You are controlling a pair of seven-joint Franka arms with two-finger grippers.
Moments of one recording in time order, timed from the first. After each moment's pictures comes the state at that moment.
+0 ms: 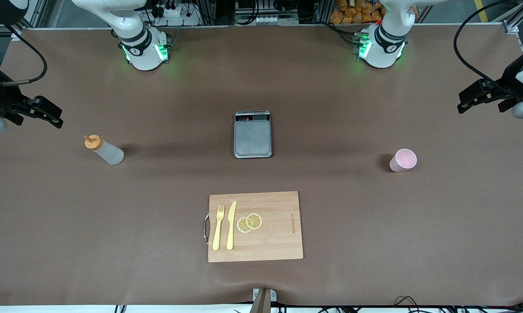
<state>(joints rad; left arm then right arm) 0.03 -0.03 -0.10 -1.56 0.01 1.53 -0.08 0.01 -0.02 0.03 -1.60 -0.06 1.62 0.11</state>
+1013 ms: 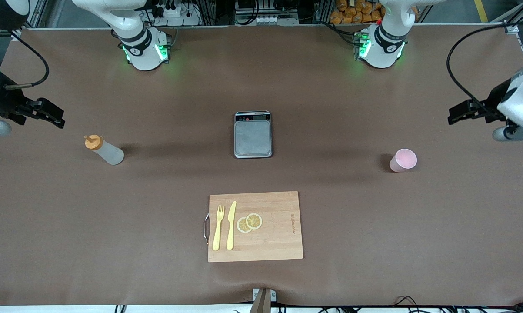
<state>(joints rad) 0.07 0.06 -0.10 -1.64 0.01 1.57 -0.07 0.01 0.00 0.02 -1.62 -0.06 1.60 0.11</state>
